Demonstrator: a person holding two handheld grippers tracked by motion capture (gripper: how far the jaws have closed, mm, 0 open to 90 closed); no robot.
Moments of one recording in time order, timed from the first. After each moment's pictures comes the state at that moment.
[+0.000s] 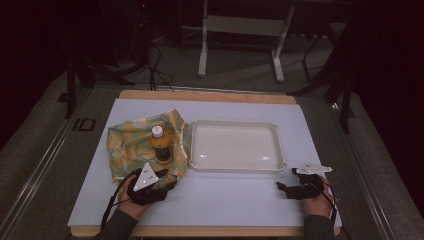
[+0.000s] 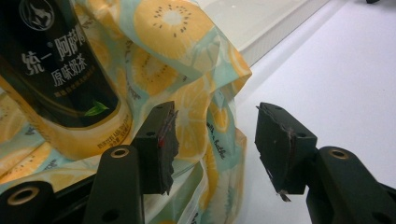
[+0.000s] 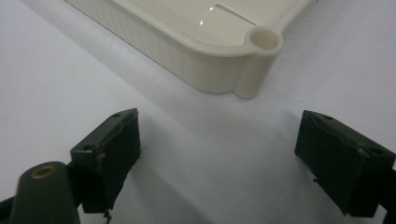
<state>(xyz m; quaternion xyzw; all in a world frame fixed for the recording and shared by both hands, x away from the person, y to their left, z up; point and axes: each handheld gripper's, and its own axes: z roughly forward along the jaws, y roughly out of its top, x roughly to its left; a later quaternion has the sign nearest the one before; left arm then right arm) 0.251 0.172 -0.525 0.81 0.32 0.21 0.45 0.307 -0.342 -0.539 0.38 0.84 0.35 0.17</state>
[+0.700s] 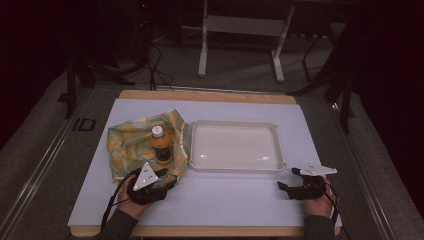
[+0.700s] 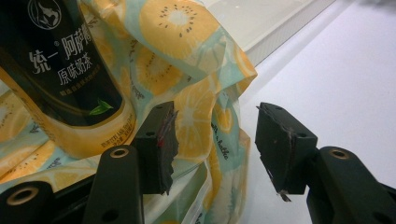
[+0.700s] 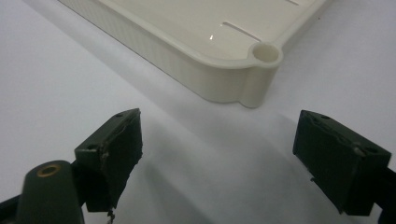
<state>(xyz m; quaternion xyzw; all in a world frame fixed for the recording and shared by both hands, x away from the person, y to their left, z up) 0.251 0.173 -0.525 0.81 0.32 0.21 0.45 0.304 -0.348 -0.537 0.37 0.83 0.39 0.17</state>
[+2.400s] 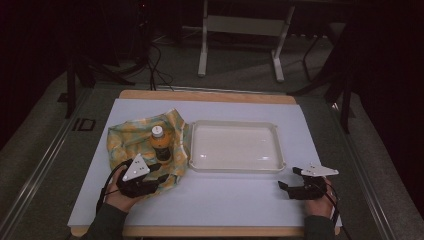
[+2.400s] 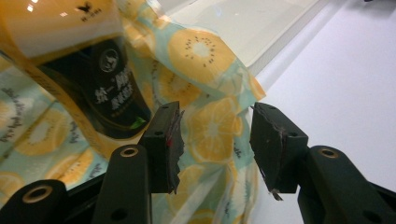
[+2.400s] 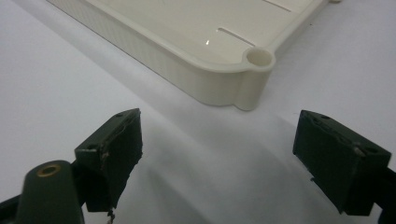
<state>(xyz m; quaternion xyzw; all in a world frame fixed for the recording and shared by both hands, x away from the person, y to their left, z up) 0.259 0.194 -0.489 0.83 0.31 0.20 0.43 0.301 -0.349 -0.536 0.37 0.82 0.40 0.18</state>
